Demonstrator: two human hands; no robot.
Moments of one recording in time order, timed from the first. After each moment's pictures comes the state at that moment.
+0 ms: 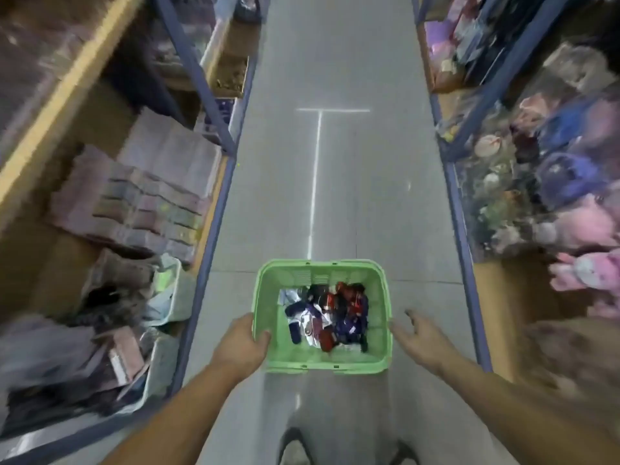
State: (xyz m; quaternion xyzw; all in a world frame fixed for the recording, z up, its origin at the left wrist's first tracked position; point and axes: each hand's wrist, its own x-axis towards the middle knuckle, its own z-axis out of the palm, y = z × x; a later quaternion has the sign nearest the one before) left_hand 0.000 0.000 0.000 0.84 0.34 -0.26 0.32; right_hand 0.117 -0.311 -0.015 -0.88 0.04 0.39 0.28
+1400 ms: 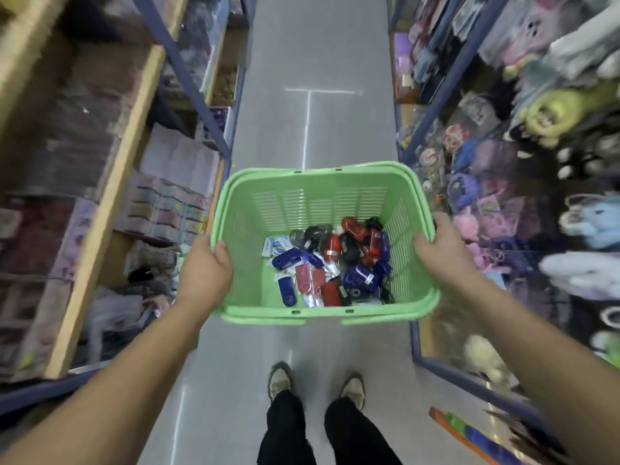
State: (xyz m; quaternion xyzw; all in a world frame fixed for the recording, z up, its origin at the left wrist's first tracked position) left_hand 0.035 -0.034 0.320 0.87 0.38 0.01 0.30; right_hand 0.179 -0.377 0.344 -0.90 0.05 0.18 0.39
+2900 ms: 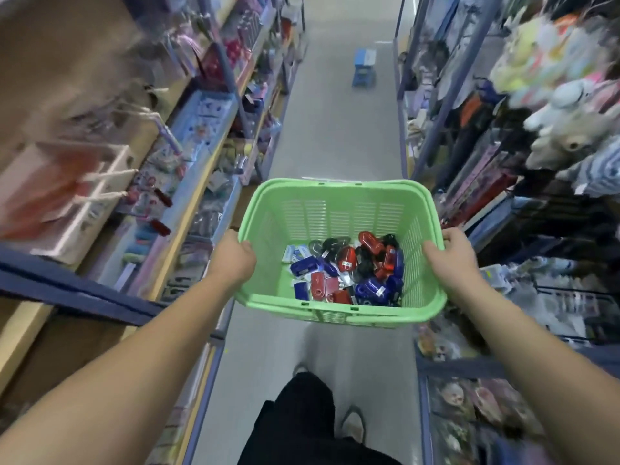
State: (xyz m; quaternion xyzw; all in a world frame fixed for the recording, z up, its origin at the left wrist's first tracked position) left_hand 0.843 0.191 0.446 0.87 0.39 0.01 0.30; right_hand 0.959 -0.158 0.483 -0.87 0.07 0.12 0.48
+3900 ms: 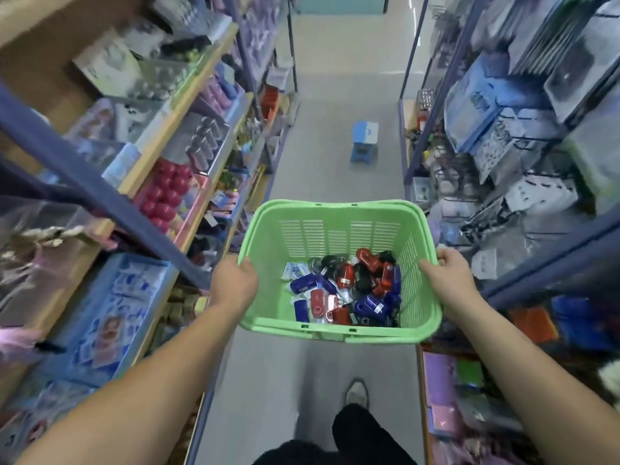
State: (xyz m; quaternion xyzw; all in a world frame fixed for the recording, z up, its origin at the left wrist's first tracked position) left_hand 1.586 0.403 0.434 0.83 0.44 0.06 0.33; right_hand 1.717 0.069 0.468 -0.85 0.09 0.16 0.49
